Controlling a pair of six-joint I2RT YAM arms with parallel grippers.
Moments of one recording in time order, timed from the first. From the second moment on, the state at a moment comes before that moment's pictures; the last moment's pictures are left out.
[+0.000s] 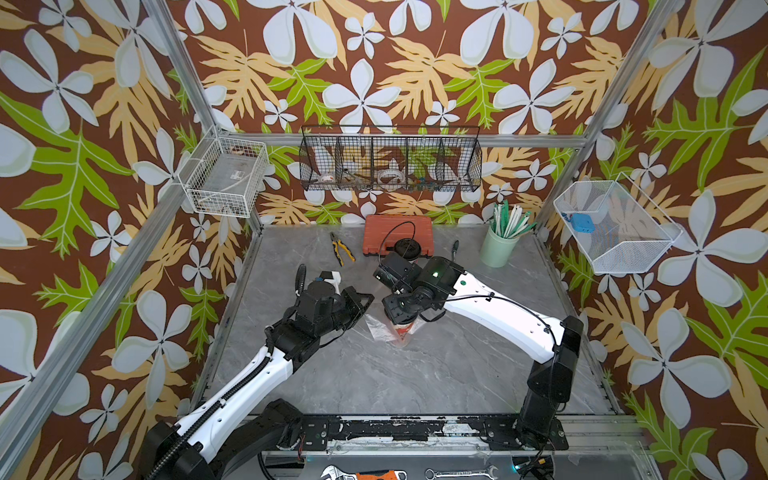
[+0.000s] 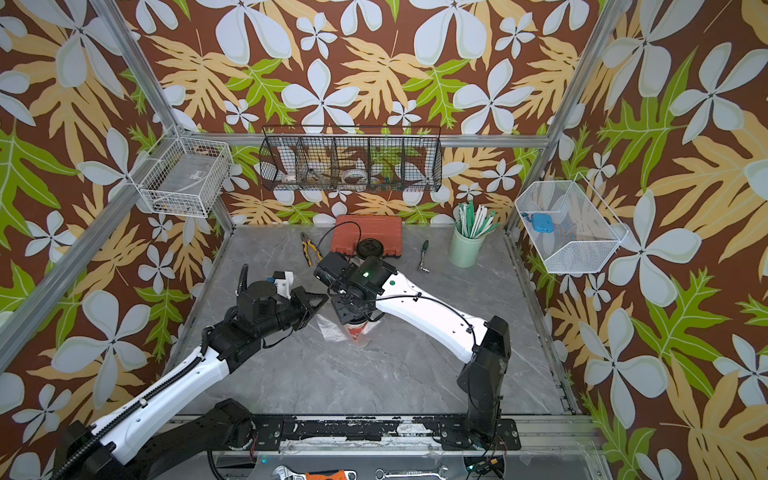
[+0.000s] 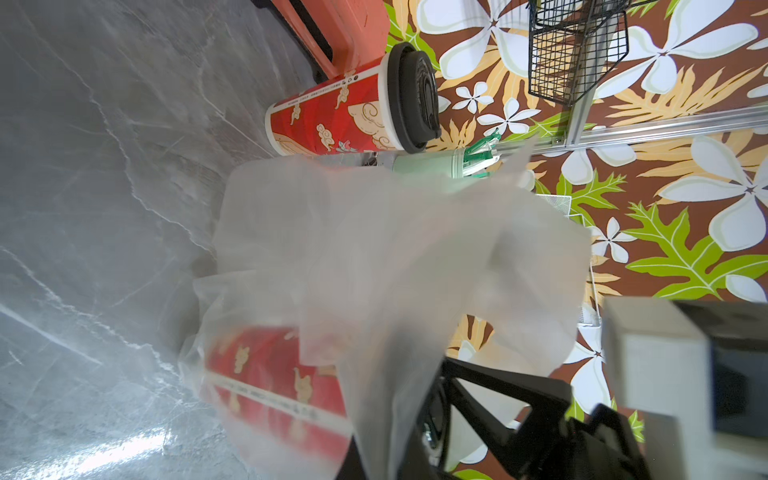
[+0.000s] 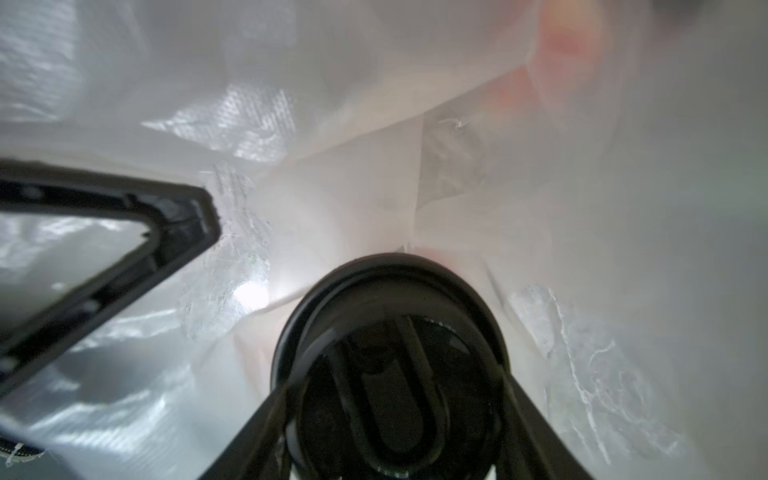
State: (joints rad) left arm -0.52 0.98 0.71 -0.13 0.24 -1.25; right arm 0.98 1.82 1.86 -1.26 0.20 0.46
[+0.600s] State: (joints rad) left arm -0.52 0.98 0.81 -0.23 0.21 -1.24; right arm 0.98 1.83 1.71 -1.00 0.28 0.47
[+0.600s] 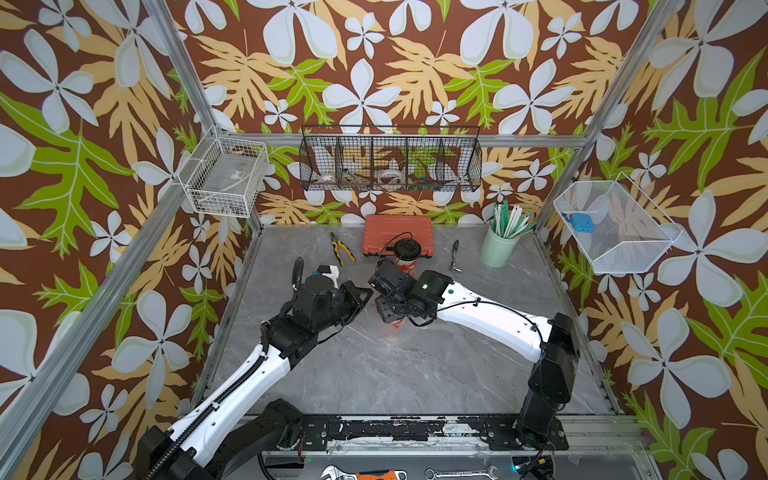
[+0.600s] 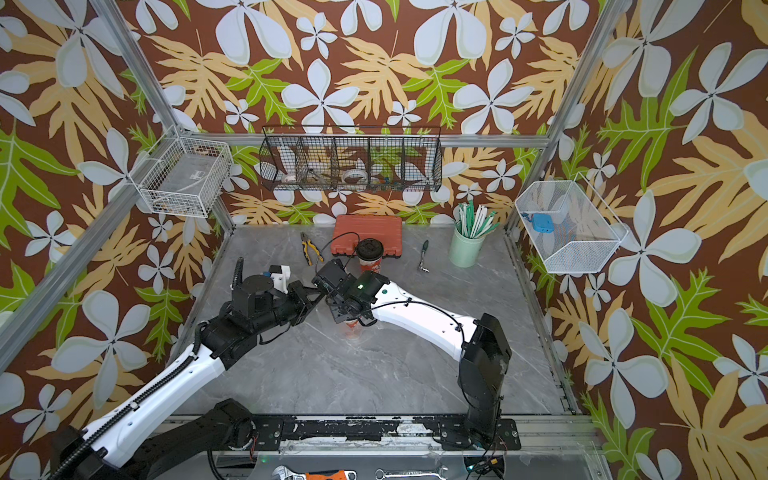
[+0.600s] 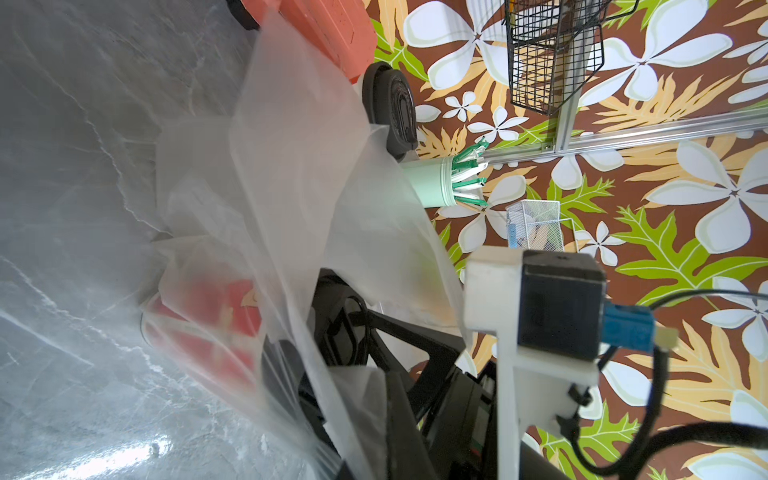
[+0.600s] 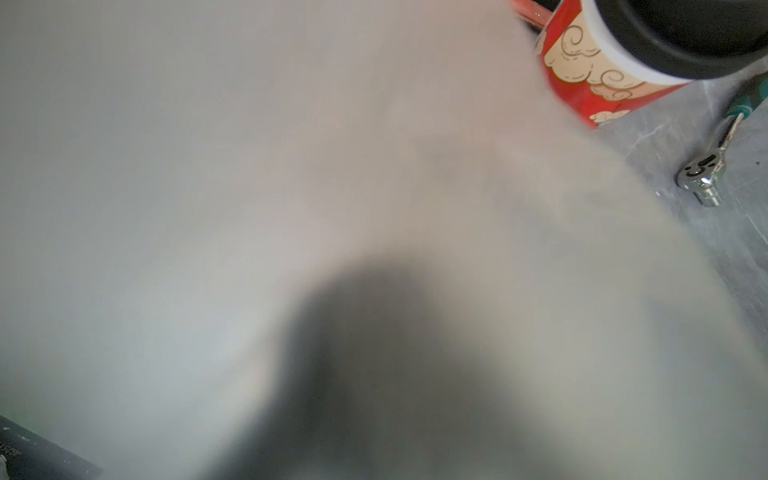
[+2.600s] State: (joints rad) left arm -0.45 1.22 1.11 -0.59 0.12 -0.80; right arm 0.99 1.68 1.60 -1.13 0.13 0.52
